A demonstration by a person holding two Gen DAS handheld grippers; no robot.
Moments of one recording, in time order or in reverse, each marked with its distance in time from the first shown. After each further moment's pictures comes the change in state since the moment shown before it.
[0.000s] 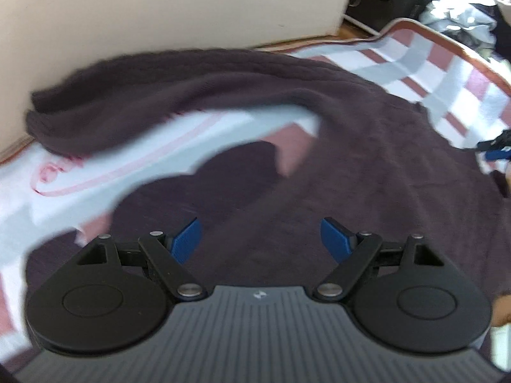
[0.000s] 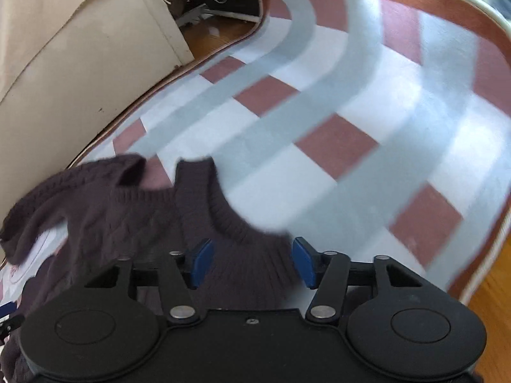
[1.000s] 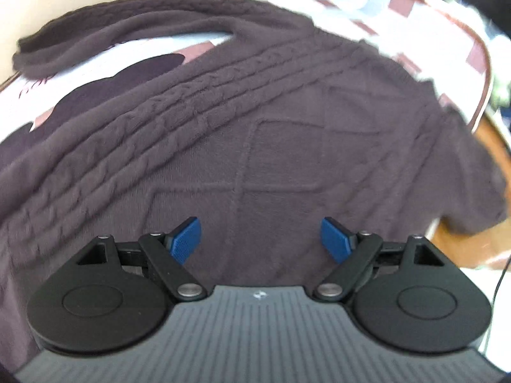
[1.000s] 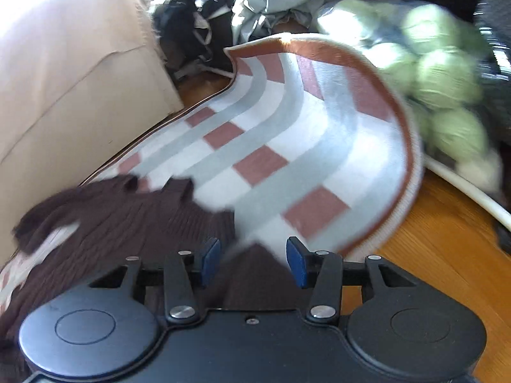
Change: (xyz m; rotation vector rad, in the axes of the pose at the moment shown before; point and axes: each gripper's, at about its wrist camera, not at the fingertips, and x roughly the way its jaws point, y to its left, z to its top) left arm -0.040 -0.114 -0.088 -0.041 0.086 0.003; right arm -0.145 -0.071 -0.079 -0.110 -0.195 0.034
